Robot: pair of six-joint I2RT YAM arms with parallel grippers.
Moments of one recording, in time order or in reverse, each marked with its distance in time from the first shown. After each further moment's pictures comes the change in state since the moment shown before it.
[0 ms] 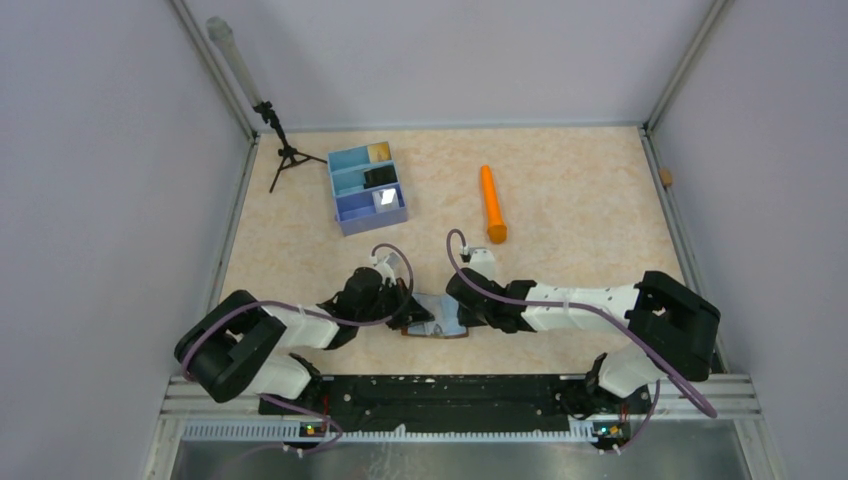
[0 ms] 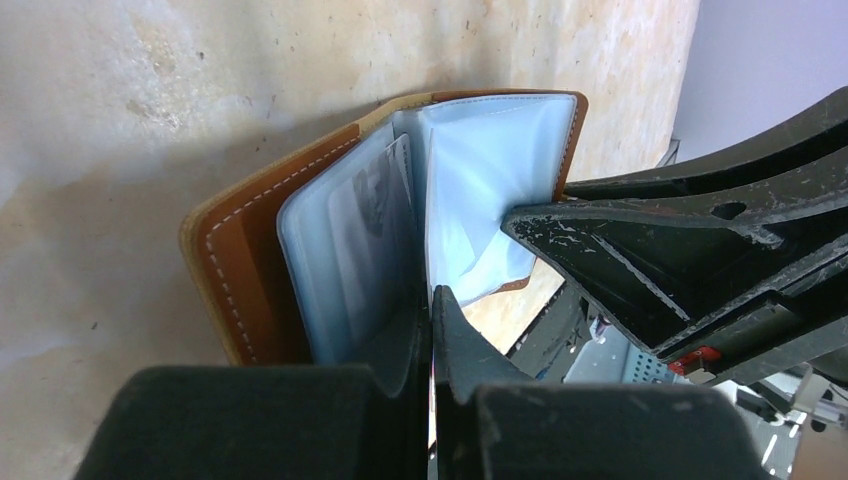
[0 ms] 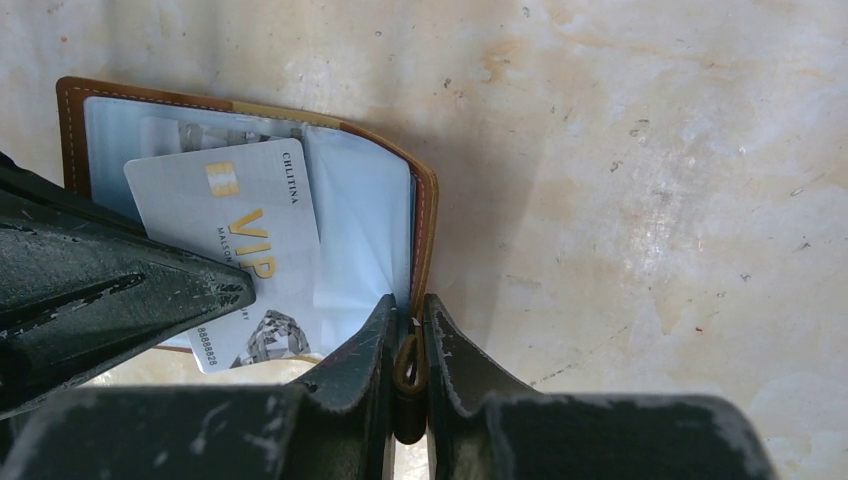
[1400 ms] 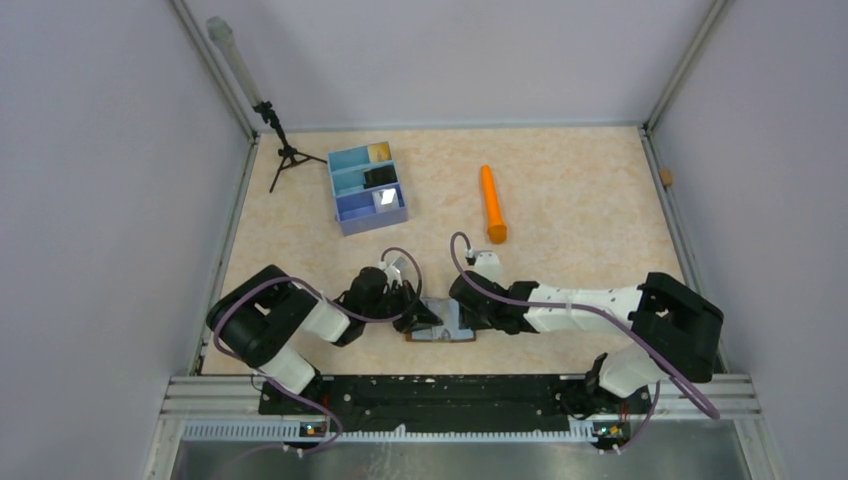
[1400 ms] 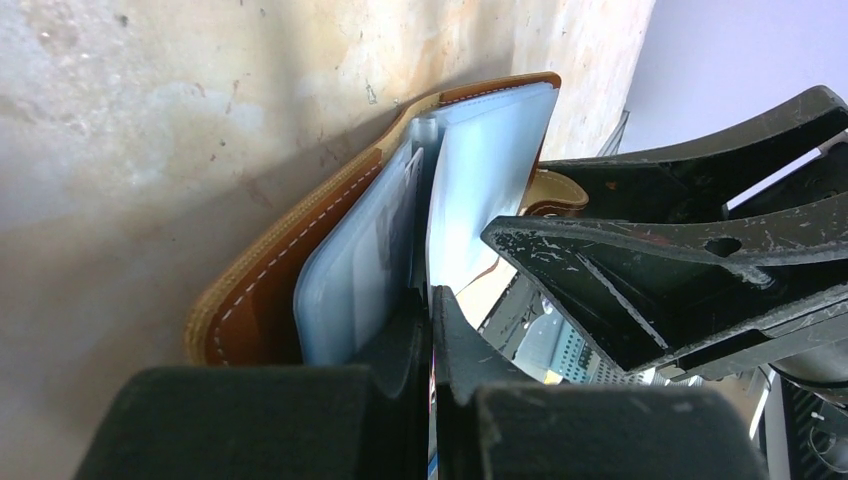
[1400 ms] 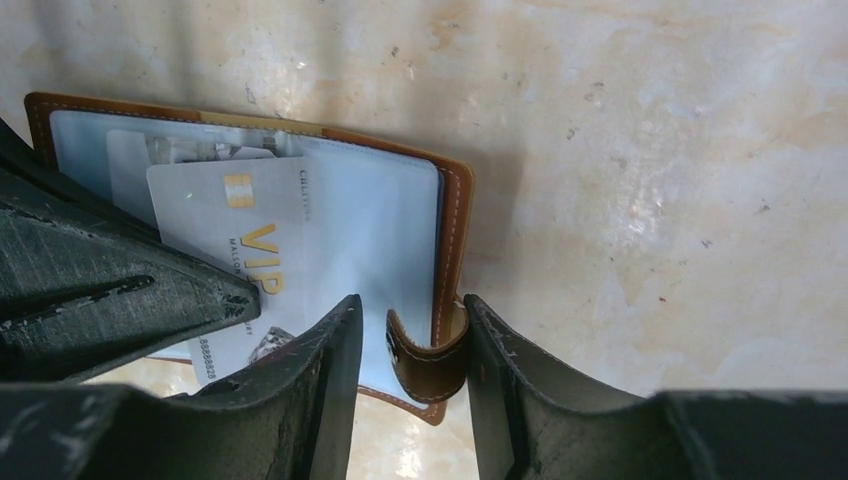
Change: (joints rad) left arm 0.009 0.217 0.009 0.212 0.136 -0.136; right arm 0.000 -0.006 -0.007 -0.060 0.009 0.019
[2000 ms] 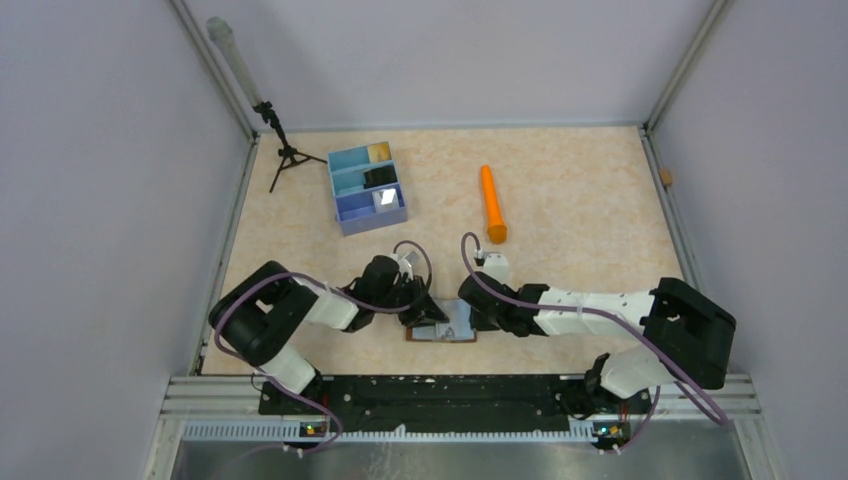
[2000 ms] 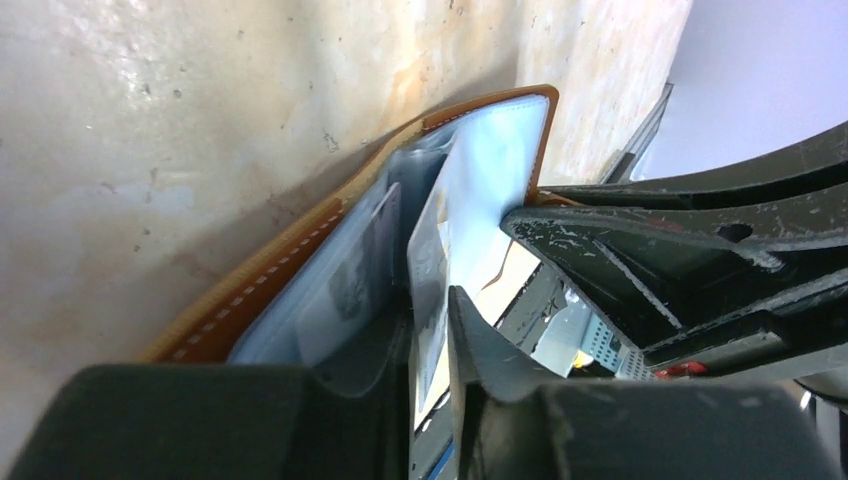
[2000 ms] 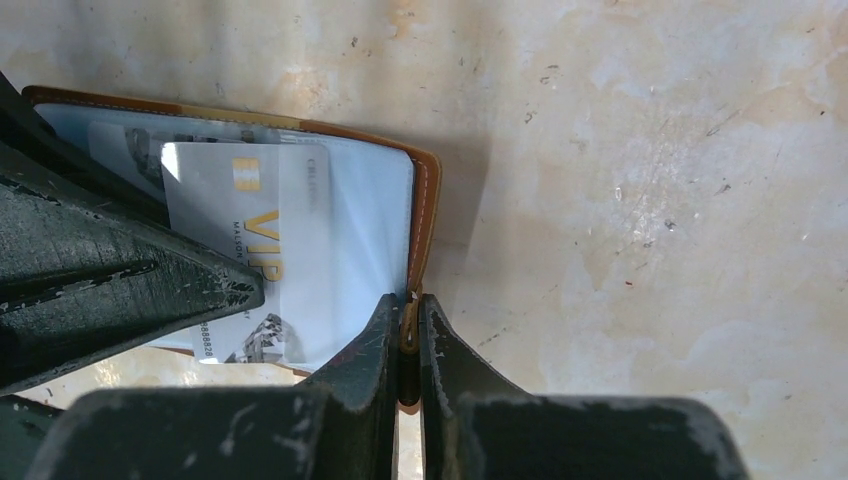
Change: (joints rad) left arm -0.005 0.033 0.126 -0.175 0.036 0.090; right arm -0.026 -0.069 -0.070 0.019 -0.011 0.013
